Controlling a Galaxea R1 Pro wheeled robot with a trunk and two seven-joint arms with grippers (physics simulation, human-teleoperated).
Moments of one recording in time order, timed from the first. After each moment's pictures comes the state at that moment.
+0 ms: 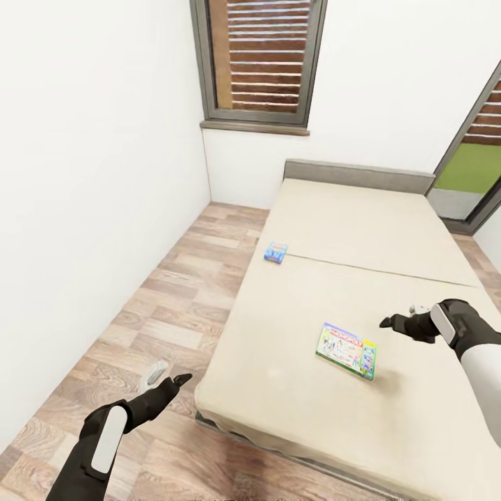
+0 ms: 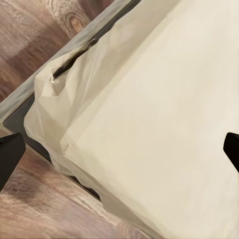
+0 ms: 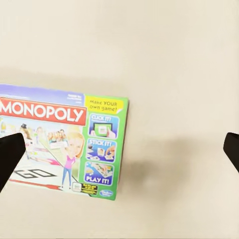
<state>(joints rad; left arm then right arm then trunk) -0.38 -0.05 0.34 -1.05 0.51 0.74 -0.22 -1.07 -0.40 -0.14 -0.43 -0.15 0.87 0.18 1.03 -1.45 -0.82</state>
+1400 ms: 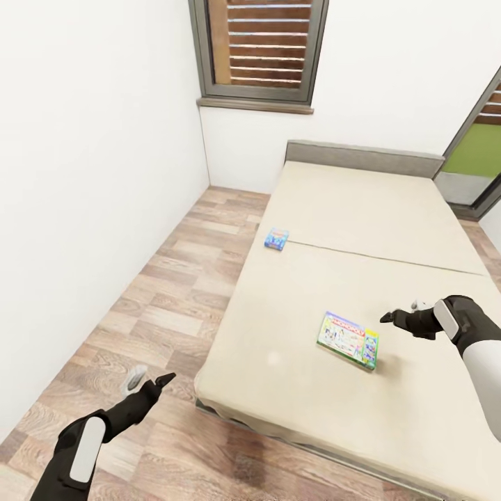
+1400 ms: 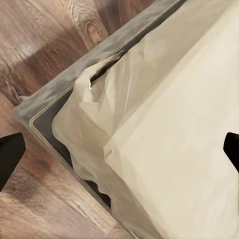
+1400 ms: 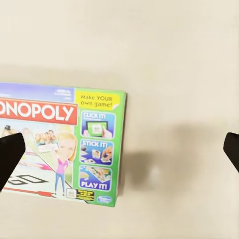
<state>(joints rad) -0.36 -0.03 0.47 -1.05 0.50 0.74 -0.33 -1.09 -0.40 -0.18 -0.43 -0.15 0.88 0.19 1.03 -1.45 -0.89</state>
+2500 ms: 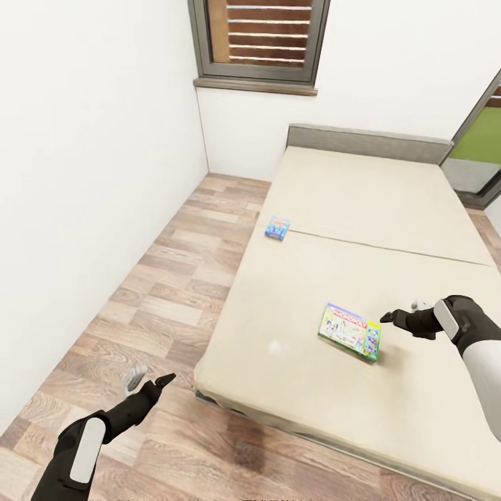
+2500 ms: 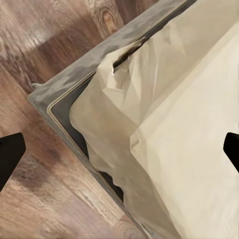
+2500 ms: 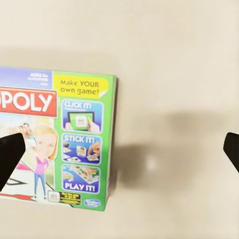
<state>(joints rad) -0.36 -0.03 0.47 -1.05 0.50 0.74 -0.33 -1.09 -0.40 -0.18 -0.43 -0.15 0.88 0.19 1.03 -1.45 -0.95</state>
